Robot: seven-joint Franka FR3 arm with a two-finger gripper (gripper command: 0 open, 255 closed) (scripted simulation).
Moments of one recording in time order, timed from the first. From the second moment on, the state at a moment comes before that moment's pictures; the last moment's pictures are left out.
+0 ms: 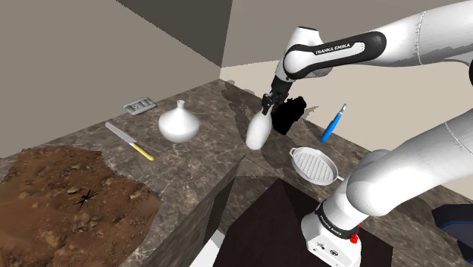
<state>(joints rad) -0.06 -0.33 -0.22 -2.46 -0.07 2.21 -0.06</state>
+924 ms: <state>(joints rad) -0.06 -0.38 -0.20 -2.36 -0.08 2.05 -0.06</state>
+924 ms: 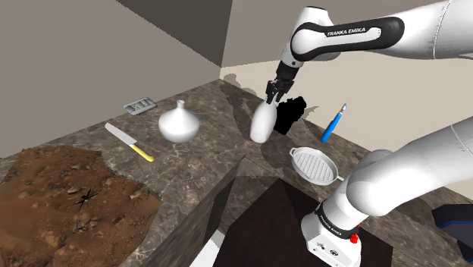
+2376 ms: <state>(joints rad) -0.06 -0.40 -0.19 -2.07 -0.07 1.75 -0.06</state>
